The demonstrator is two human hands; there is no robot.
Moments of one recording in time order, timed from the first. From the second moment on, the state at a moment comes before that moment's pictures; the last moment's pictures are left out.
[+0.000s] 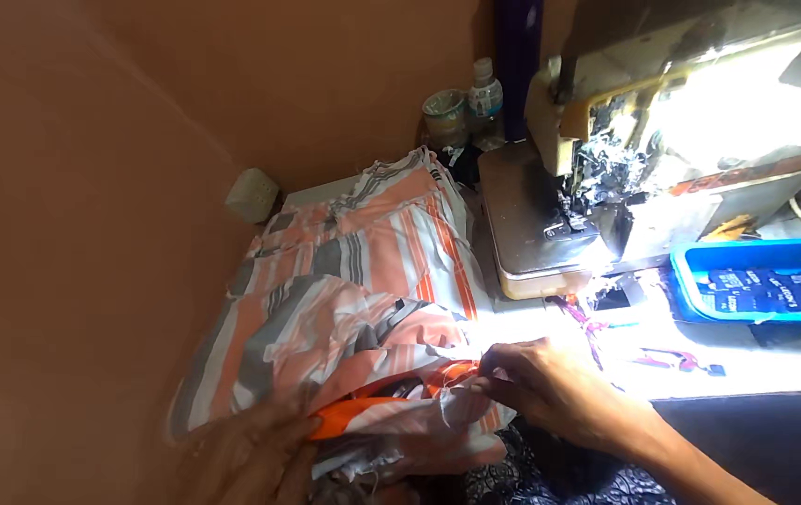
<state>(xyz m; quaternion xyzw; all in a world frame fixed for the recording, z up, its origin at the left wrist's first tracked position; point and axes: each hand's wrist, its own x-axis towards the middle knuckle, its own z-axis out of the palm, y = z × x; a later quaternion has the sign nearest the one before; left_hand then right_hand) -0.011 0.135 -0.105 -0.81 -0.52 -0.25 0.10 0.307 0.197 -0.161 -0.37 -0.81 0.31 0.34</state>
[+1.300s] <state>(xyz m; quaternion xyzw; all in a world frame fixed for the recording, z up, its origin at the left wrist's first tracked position) 0.043 0.277 -0.083 -0.72 -0.67 -0.16 -0.05 0.355 0.139 -0.178 -0.38 -0.81 0.19 0.41</state>
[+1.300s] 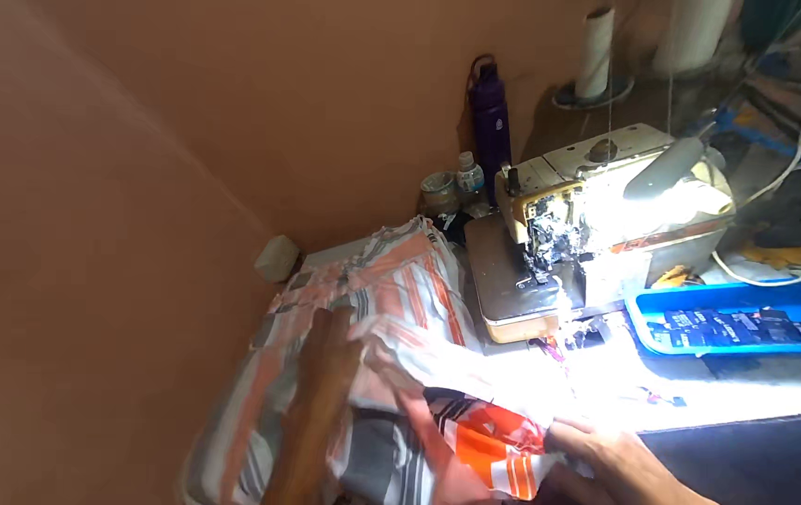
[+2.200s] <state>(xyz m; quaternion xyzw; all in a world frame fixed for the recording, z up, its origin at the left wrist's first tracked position) 0.067 0.268 -0.093 -0.72 -0.46 -0.42 -0.30 0.371 0.152 -0.192 -0.39 -0.76 0.20 0.47</state>
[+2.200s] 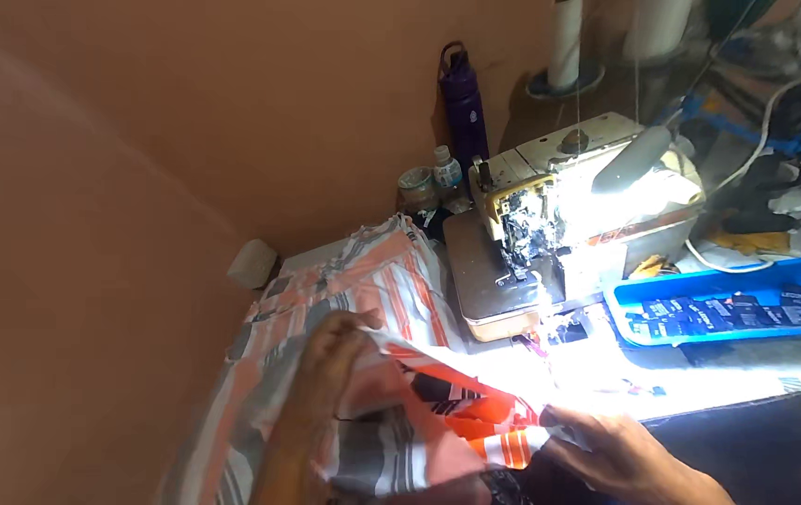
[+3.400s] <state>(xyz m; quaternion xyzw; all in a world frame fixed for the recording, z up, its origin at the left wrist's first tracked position) 0.036 0.273 -0.107 -0.80 -0.48 -0.33 -0.15 0.334 0.103 -0.203 -0.38 -0.66 0.54 0.36</state>
